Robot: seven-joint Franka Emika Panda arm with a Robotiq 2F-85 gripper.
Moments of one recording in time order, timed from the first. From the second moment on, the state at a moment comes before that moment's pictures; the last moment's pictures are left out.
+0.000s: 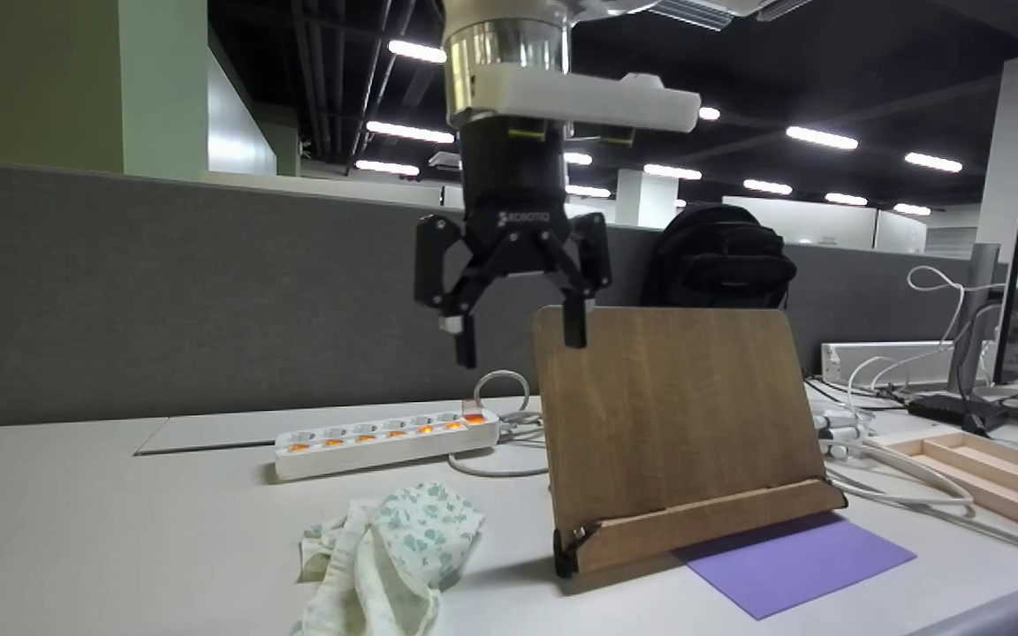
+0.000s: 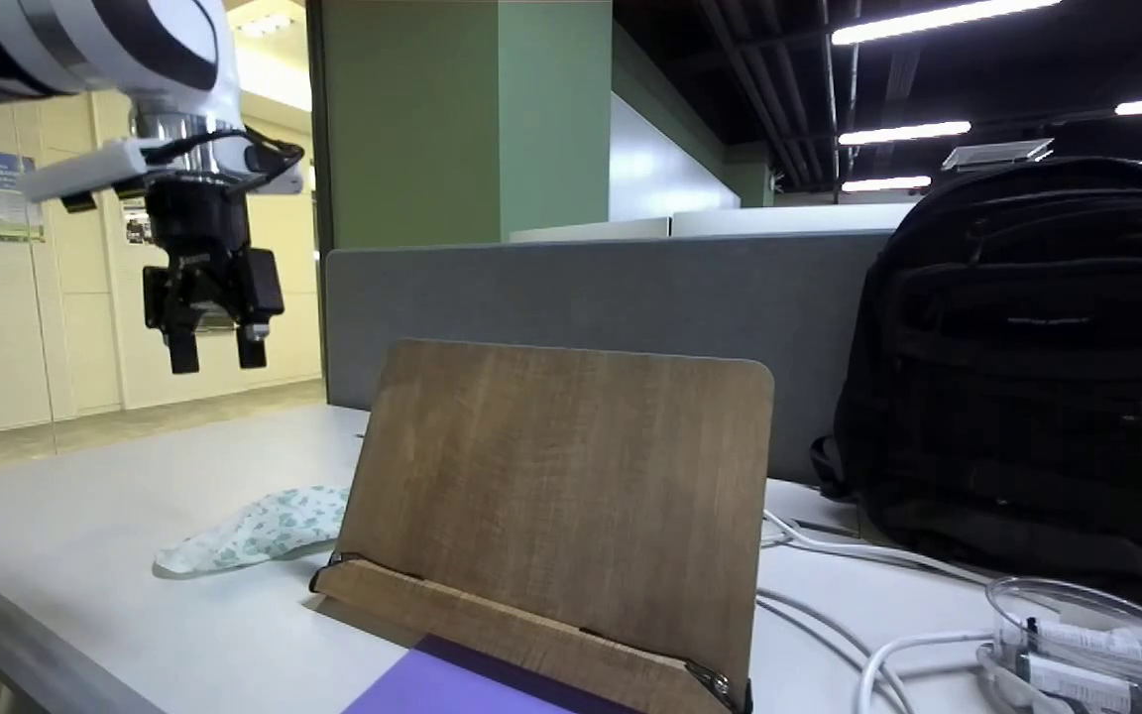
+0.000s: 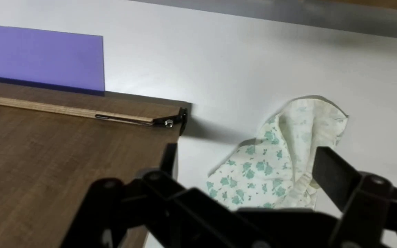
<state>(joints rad) 0.16 -0.21 0.34 -2.58 -0.03 2.33 0.40</state>
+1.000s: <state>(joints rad) 0.29 0.30 0.26 -2.40 -0.22 2.50 0.73</state>
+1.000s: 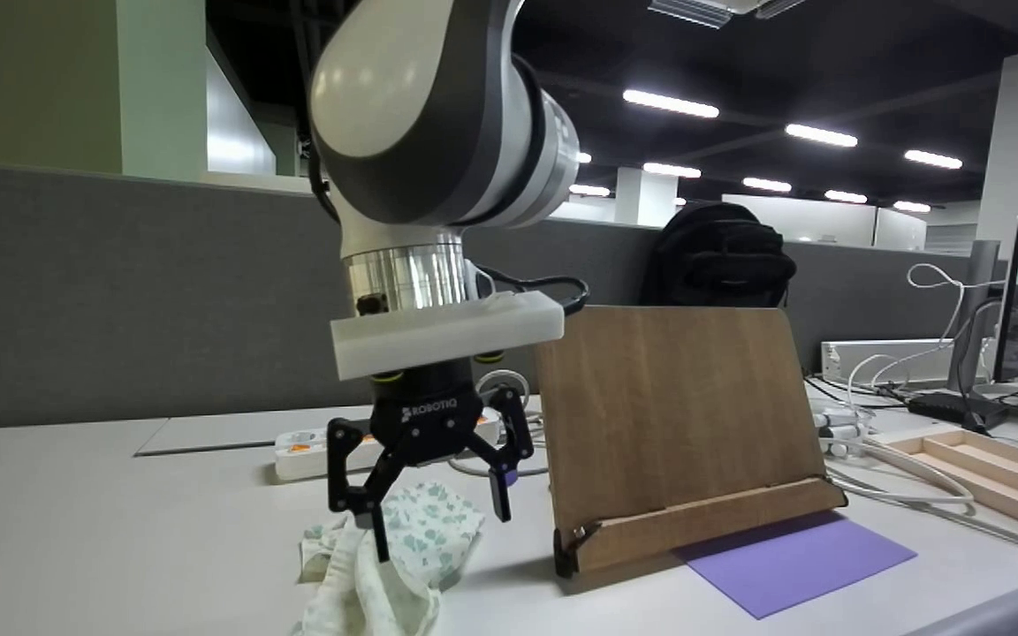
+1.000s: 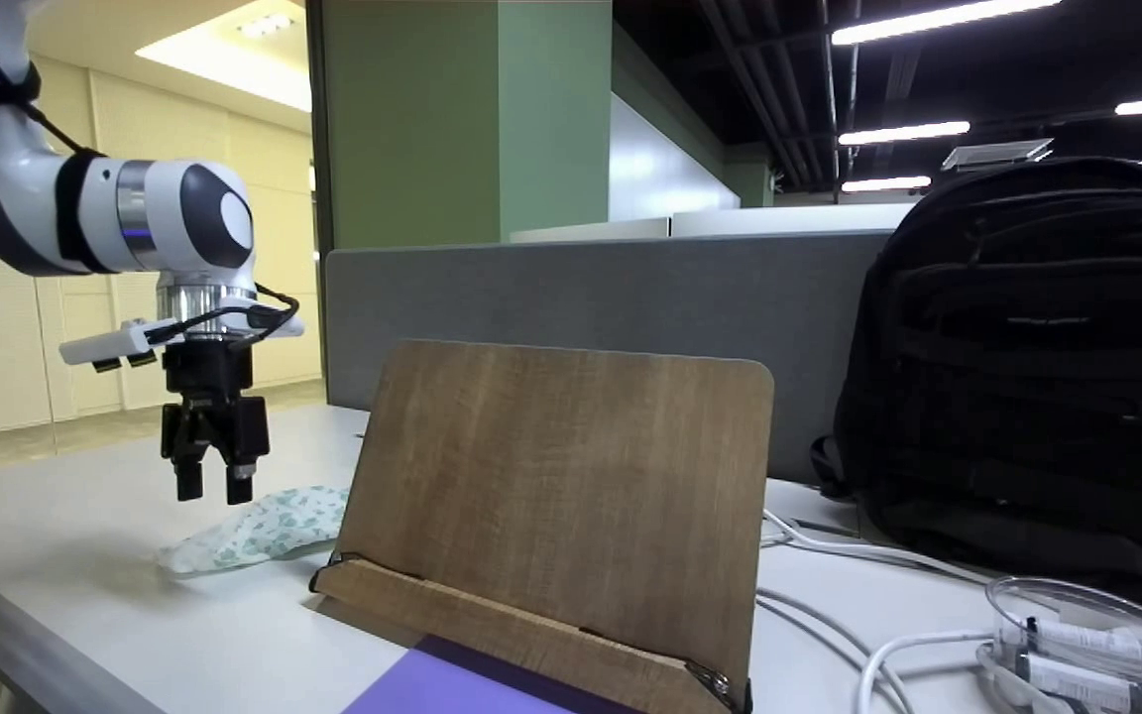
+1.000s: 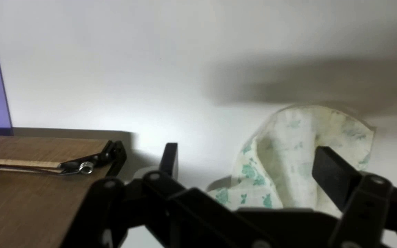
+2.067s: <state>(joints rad) 0.41 0.46 0.12 -2.35 -0.21 2.70 0.69</state>
